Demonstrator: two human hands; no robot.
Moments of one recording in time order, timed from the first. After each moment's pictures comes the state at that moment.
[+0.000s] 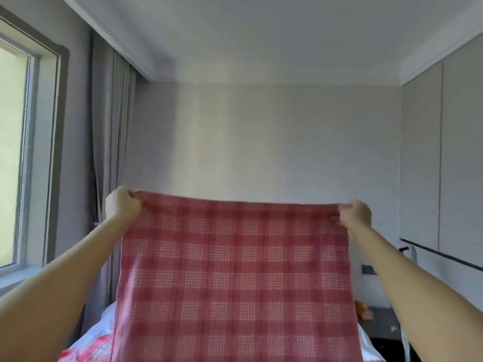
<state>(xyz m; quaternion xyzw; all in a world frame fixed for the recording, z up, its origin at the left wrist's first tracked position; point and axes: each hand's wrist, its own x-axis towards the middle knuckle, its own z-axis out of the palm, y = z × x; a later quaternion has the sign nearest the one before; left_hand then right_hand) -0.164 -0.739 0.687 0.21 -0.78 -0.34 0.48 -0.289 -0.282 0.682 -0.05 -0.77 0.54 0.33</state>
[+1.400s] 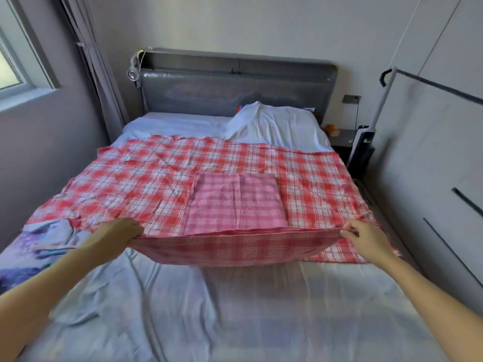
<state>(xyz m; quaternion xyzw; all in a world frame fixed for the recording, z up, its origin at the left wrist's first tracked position) 0.217 -0.722 0.282 -0.19 -0.98 0.04 0.01 0.139 -0.153 0.284 0.01 -0.98 0.21 0.01</state>
